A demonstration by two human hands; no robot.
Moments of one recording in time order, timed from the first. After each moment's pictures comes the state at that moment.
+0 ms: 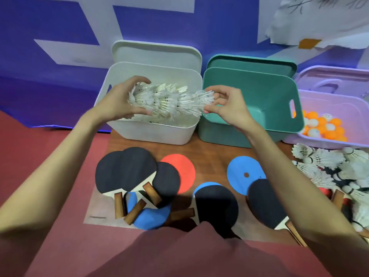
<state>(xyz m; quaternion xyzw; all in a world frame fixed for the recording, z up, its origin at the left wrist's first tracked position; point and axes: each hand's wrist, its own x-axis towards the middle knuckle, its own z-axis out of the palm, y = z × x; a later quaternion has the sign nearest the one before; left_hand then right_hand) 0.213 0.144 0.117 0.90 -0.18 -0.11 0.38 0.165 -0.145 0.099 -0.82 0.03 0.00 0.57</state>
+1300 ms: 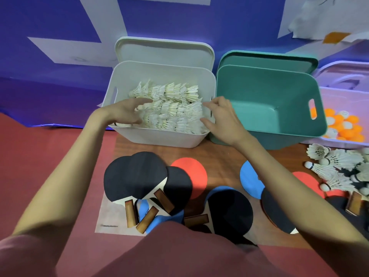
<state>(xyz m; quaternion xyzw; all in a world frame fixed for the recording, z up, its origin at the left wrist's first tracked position) 0.279 0.178 0.066 0.91 -0.17 -0.33 0.21 0.184 -0.102 0.055 -0.97 -0.05 0.02 0.24</state>
